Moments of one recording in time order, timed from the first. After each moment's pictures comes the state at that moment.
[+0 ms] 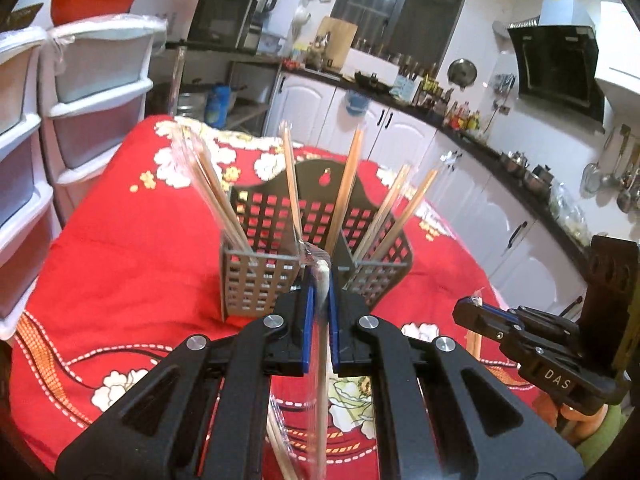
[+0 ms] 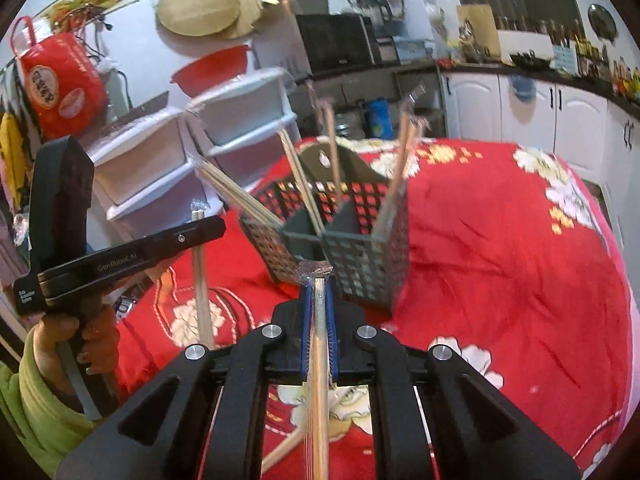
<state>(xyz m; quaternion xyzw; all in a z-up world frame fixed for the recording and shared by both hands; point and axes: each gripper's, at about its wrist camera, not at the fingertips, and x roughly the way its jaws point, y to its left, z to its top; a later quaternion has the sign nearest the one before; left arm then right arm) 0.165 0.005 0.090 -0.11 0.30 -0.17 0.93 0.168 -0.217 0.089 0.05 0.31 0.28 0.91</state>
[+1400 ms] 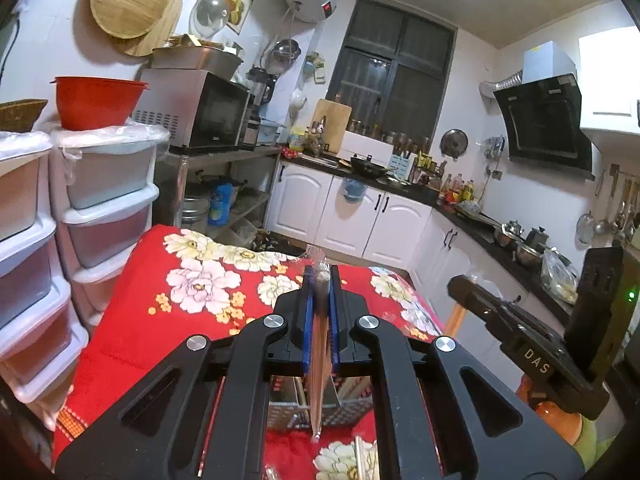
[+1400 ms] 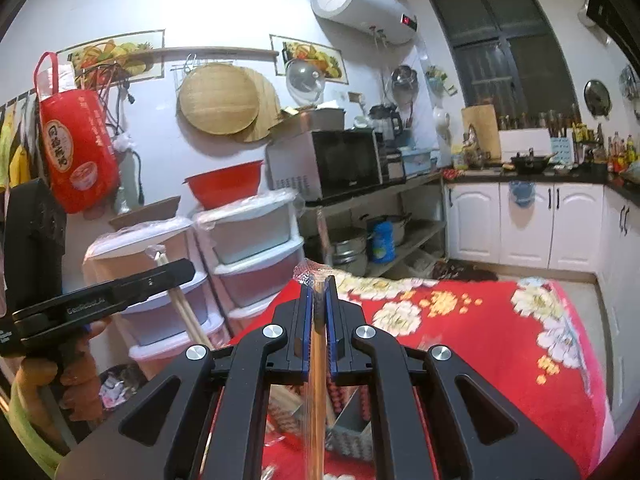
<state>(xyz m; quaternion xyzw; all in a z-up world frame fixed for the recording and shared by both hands) 0.178 0.020 0.206 -0.11 0.17 -0.15 0.97 0.207 -0.206 0.205 0.05 0.12 0.26 0.96</state>
